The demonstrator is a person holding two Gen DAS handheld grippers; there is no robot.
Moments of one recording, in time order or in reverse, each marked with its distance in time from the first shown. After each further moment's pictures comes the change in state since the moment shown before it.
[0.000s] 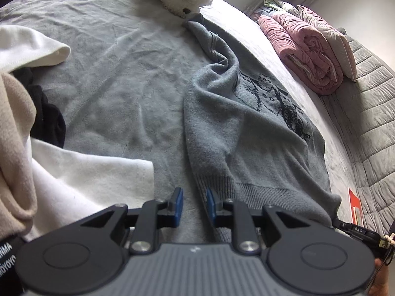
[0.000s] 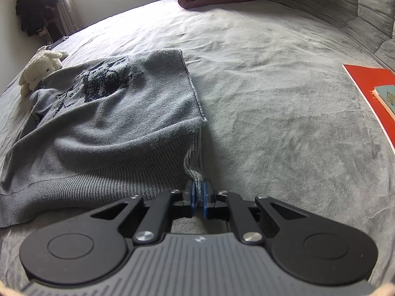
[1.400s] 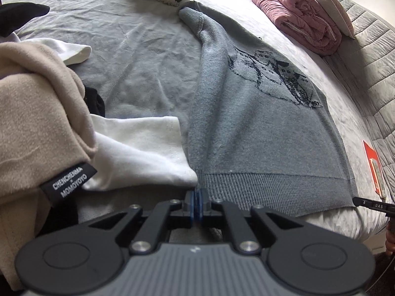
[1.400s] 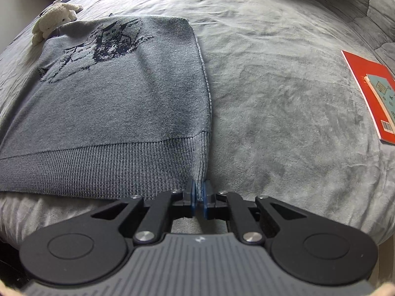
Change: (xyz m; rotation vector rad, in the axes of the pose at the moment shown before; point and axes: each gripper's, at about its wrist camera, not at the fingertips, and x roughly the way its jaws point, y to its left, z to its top) left arm -0.046 0.002 -0.025 0.175 0.088 0.110; right arm -0.028 0.023 -0.035 -0.126 0.163 -0.039
